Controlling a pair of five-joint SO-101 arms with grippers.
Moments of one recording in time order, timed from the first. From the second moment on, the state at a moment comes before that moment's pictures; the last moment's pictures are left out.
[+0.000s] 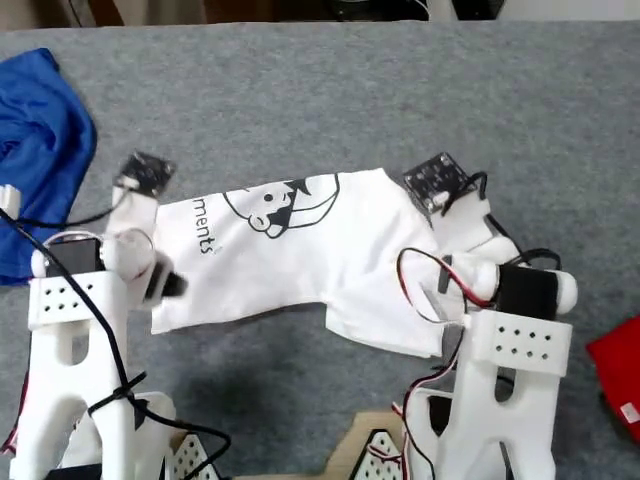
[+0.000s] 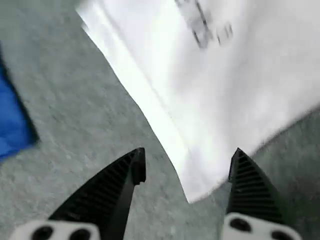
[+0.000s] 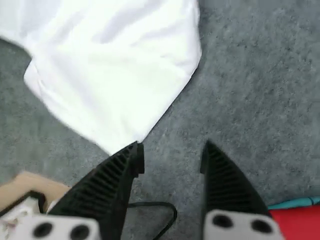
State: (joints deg) left arm -11.9 -38.9 43.9 71.0 -34.2; right arm 6.0 -48.1 38.2 86.6 26.9
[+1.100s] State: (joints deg) left arm -7.5 11.9 23.0 43.6 -3.5; right arm -3.5 17.5 18.6 33.9 2.7
